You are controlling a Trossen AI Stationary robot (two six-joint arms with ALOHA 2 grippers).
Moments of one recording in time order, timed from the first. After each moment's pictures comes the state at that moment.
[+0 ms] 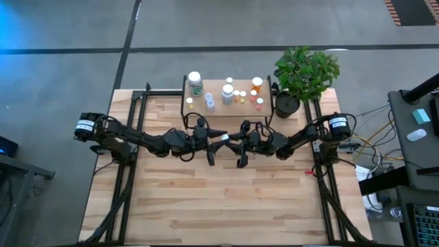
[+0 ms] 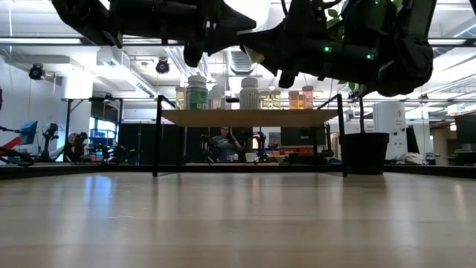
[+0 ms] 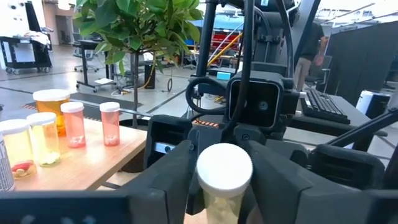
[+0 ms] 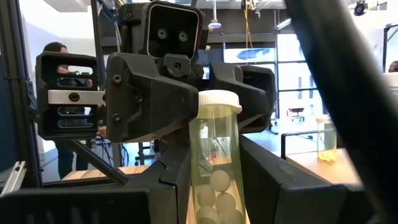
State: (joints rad) left arm -0.07 1.50 0.73 0.87 -0.35 -0.09; right arm 0.02 1.85 0.62 1.54 0.10 -0.01
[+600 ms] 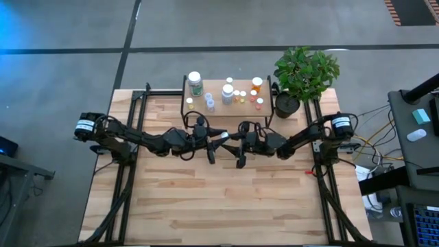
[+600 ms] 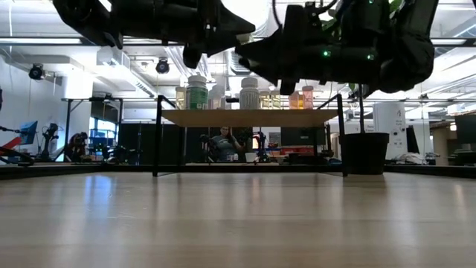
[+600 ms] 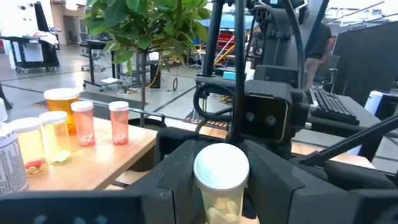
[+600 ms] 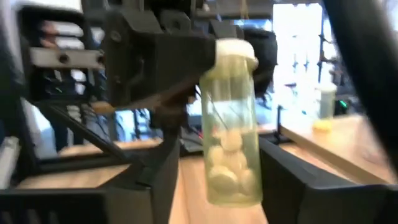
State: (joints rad) left arm -0.07 1.50 0.72 0.87 -0.36 -0.09; right arm 0.02 1.82 0.62 1.41 0.13 0.02
